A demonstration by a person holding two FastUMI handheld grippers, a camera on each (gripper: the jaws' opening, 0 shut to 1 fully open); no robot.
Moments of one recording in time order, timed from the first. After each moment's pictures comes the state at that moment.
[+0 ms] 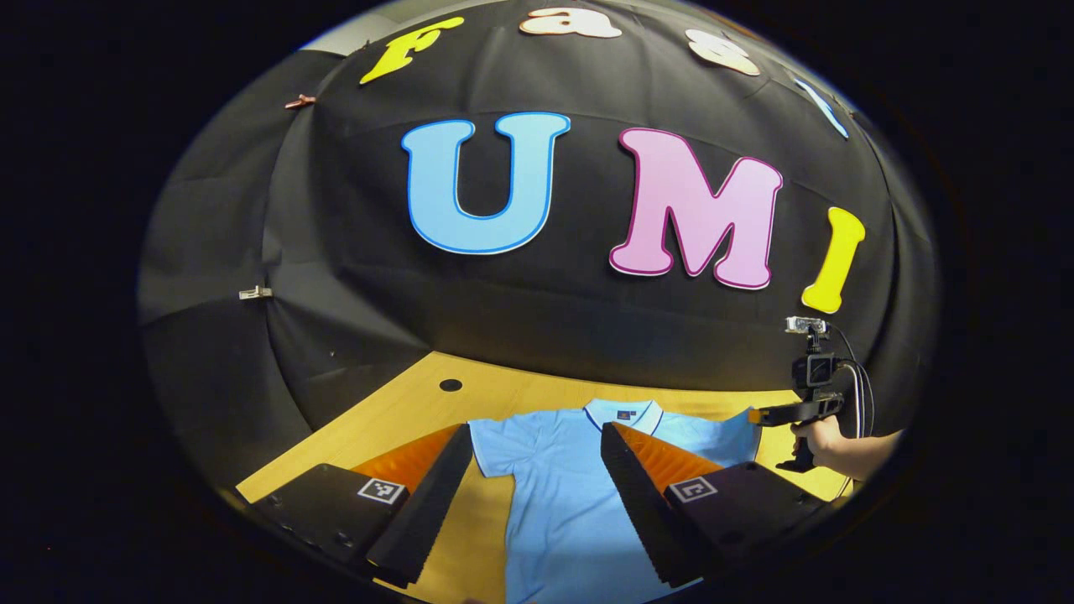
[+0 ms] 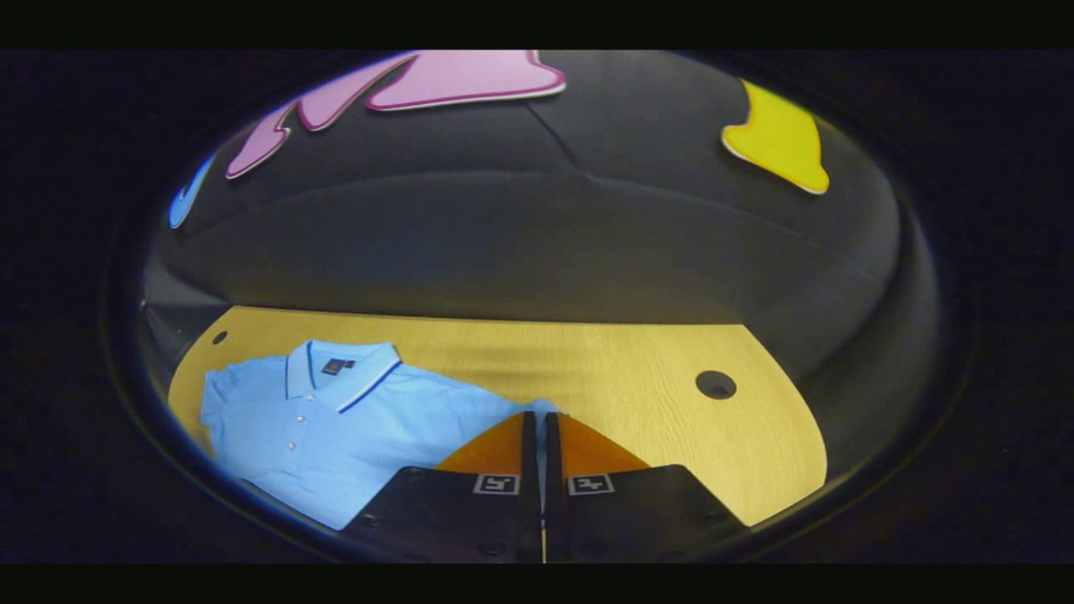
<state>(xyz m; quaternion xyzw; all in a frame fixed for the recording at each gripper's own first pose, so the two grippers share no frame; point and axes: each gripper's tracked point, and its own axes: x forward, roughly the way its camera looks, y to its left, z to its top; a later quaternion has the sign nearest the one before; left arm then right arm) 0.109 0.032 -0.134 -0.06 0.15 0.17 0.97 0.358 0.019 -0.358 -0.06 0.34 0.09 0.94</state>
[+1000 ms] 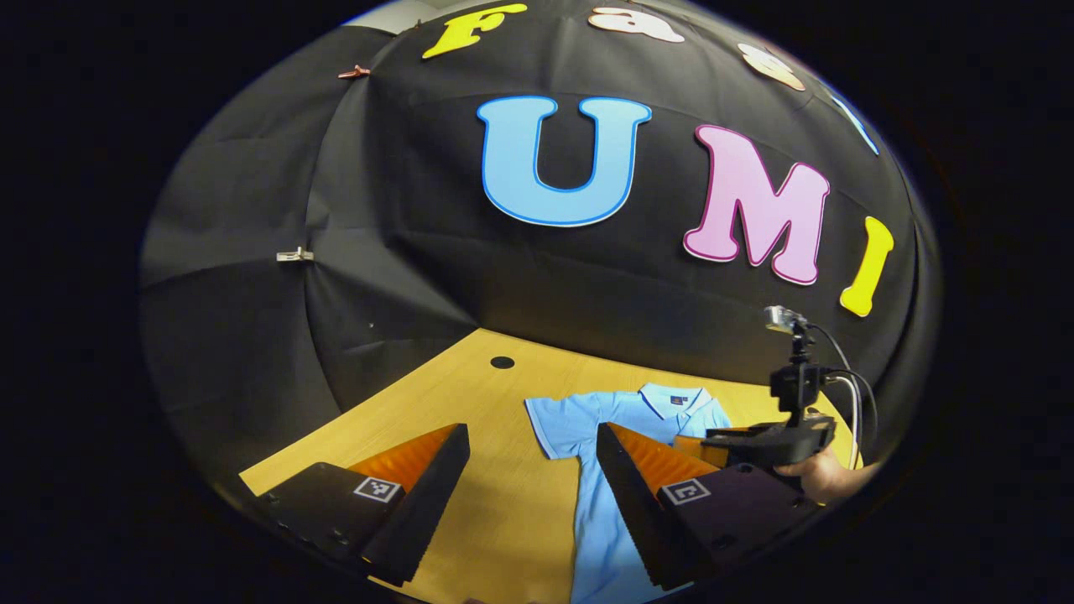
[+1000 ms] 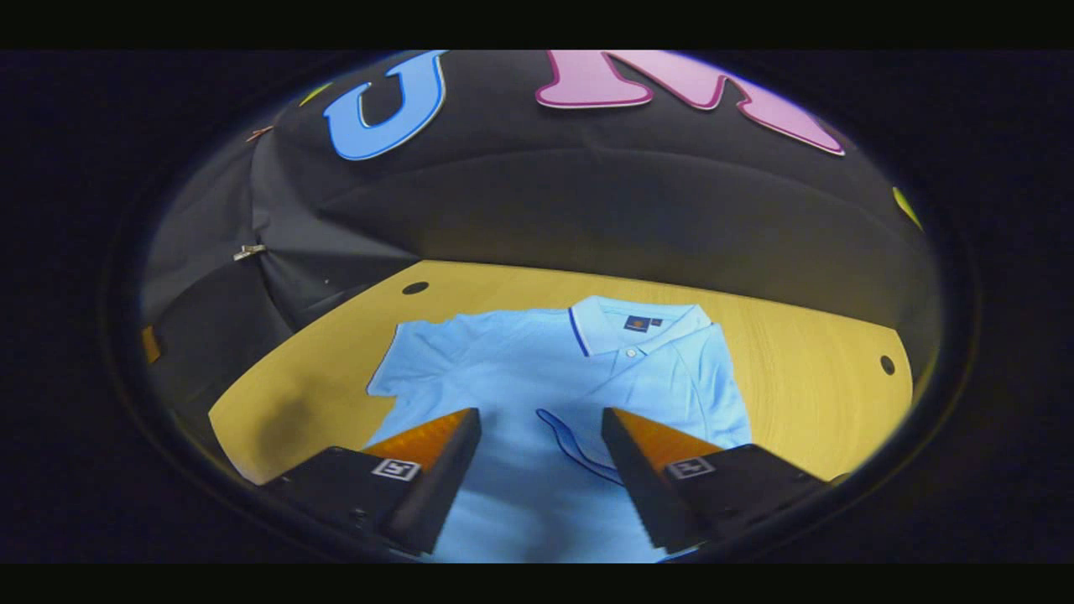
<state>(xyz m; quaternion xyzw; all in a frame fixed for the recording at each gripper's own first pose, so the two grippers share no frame) 0.087 0.118 -0.189 -0.08 0.16 0.20 0.96 0.180 0.244 -0.367 -0.04 0.36 0.30 0.88</state>
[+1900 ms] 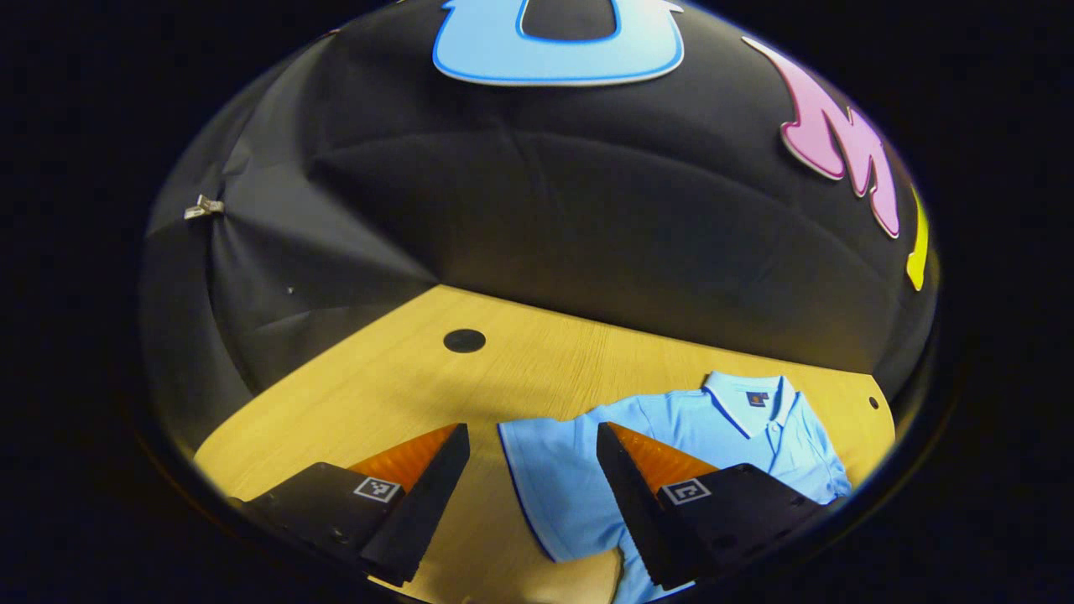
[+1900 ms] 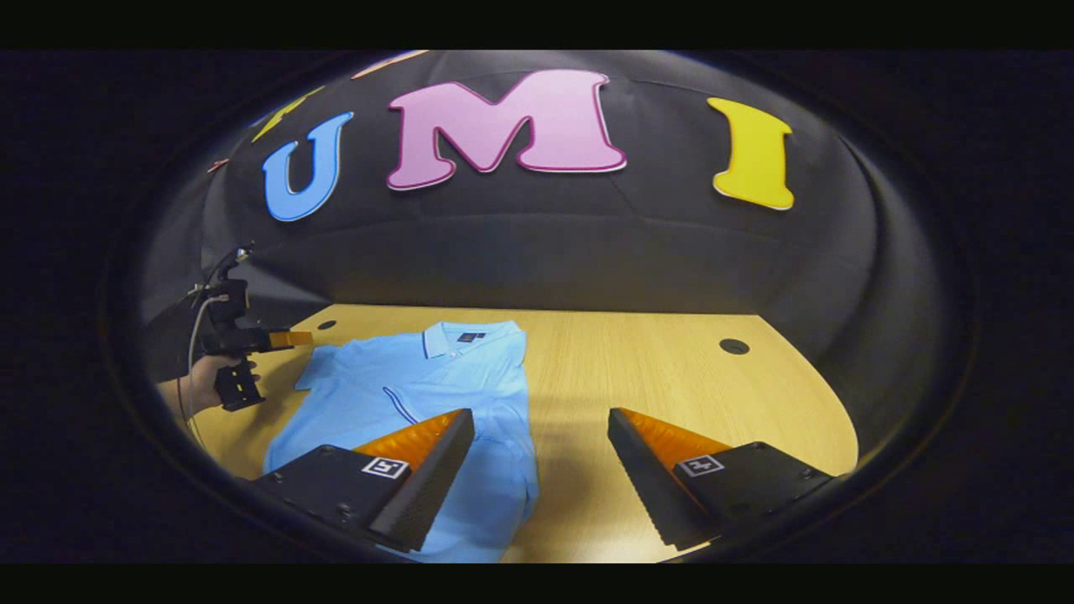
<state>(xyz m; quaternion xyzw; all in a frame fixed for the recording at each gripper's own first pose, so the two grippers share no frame) 0.308 0.202 -0.351 -0.09 0.24 0.19 0.95 0.175 0.034 -0.307 -0.01 0.29 0.16 0.94</state>
